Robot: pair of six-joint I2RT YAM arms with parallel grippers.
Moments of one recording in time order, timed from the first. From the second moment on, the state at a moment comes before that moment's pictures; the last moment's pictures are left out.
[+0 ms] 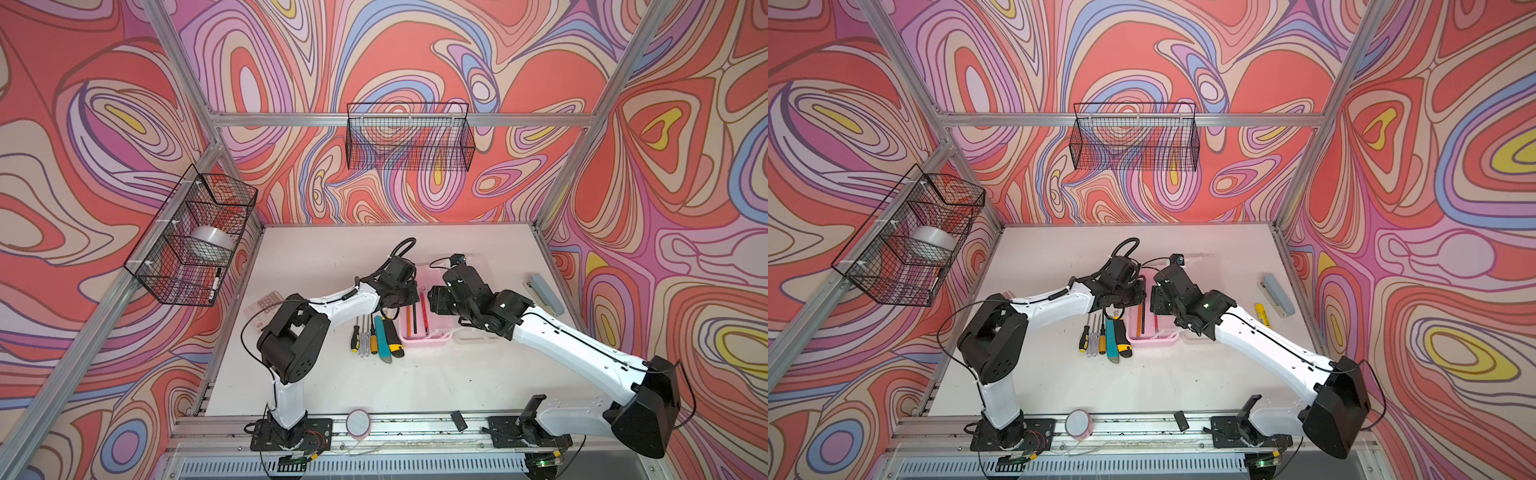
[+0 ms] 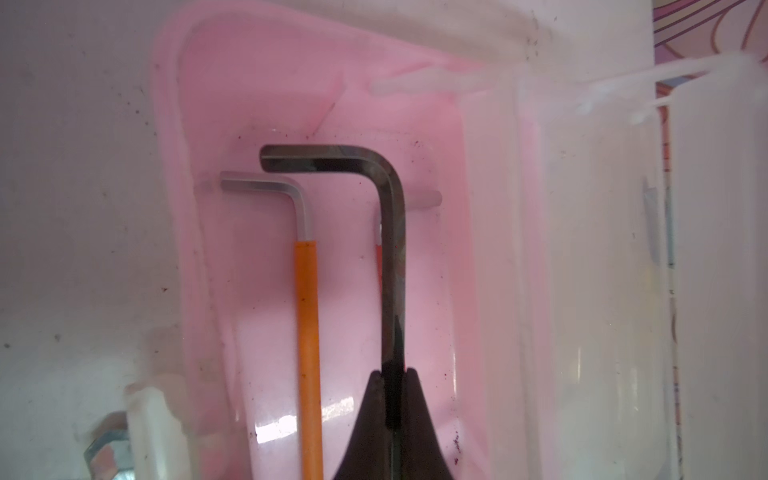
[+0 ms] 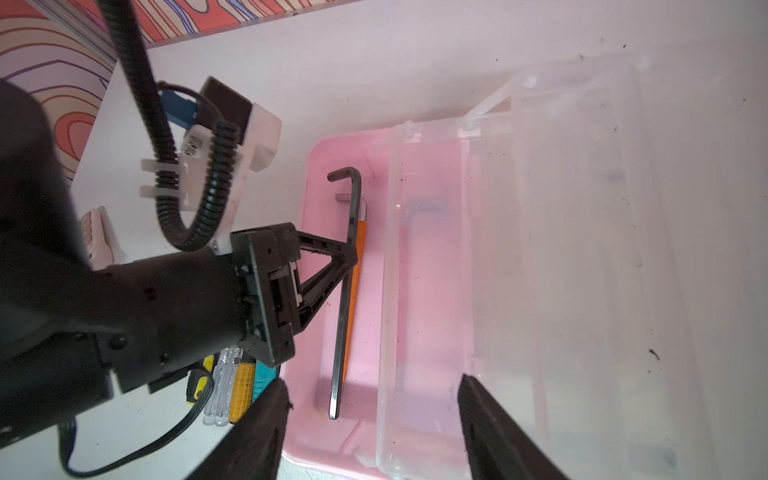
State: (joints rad) left arm -0.69 1.90 1.28 -0.26 0.09 -0.81; right arm 0.74 1.30 1.10 -0.61 0.25 0.65
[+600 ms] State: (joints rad) left arm -0.69 1.93 1.34 -0.29 0.09 -0.78; right arm 0.74 1.34 1.12 -0.61 0.24 0.63
